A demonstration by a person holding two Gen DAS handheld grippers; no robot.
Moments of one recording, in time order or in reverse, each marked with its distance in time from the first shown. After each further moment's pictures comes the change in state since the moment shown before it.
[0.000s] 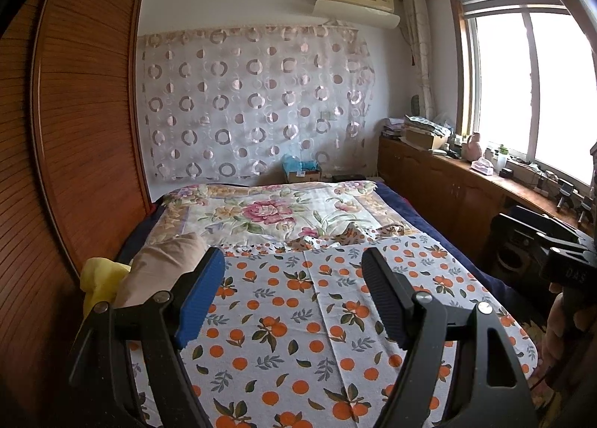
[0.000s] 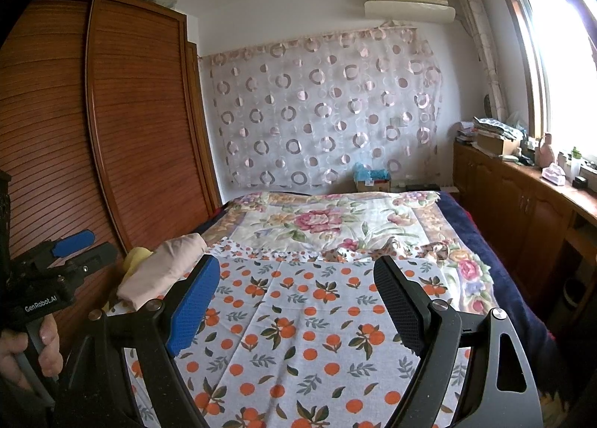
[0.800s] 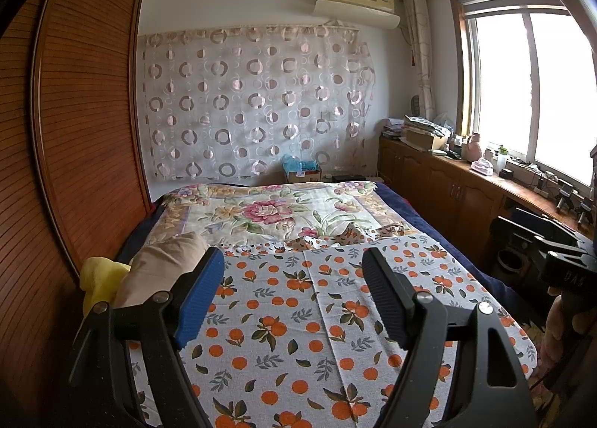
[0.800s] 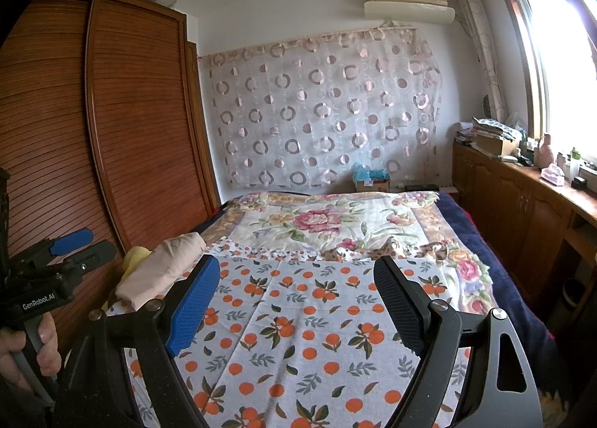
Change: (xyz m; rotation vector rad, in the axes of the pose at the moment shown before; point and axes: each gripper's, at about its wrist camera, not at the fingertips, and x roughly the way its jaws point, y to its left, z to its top) left arm 0.000 -0.001 0.000 0.001 -0.001 -0.001; right arm 0.000 -0.009 -0.002 -0.006 0.000 0.005
